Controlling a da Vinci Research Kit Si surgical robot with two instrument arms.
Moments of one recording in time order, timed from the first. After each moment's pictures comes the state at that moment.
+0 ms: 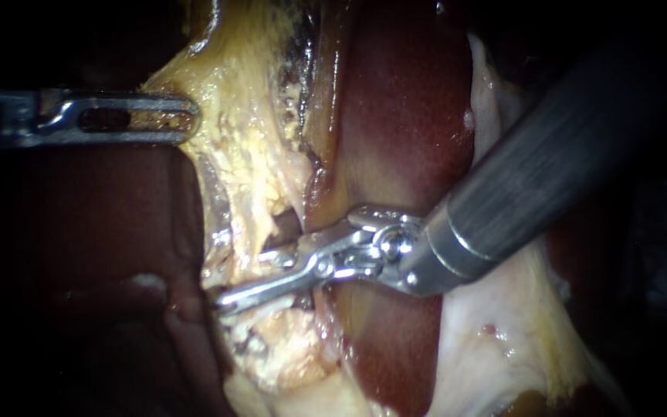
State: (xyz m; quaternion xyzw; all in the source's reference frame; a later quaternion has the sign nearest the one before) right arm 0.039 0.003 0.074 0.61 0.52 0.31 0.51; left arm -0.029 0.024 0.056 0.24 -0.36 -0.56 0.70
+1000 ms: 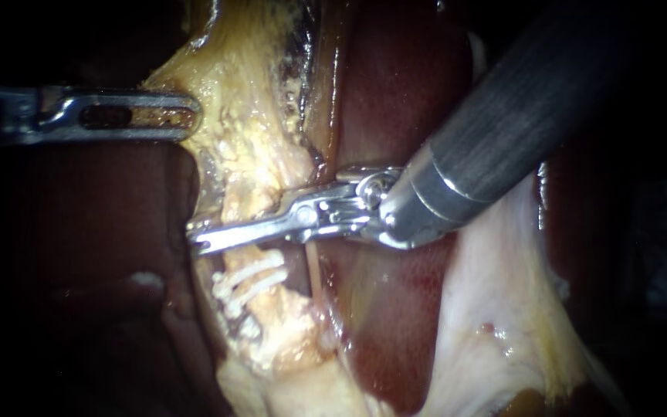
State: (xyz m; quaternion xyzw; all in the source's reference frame) right arm 0.041 0.007 0.074 0.59 0.52 0.36 0.50; left arm -0.029 0.024 0.057 0.24 -0.36 -0.56 0.70
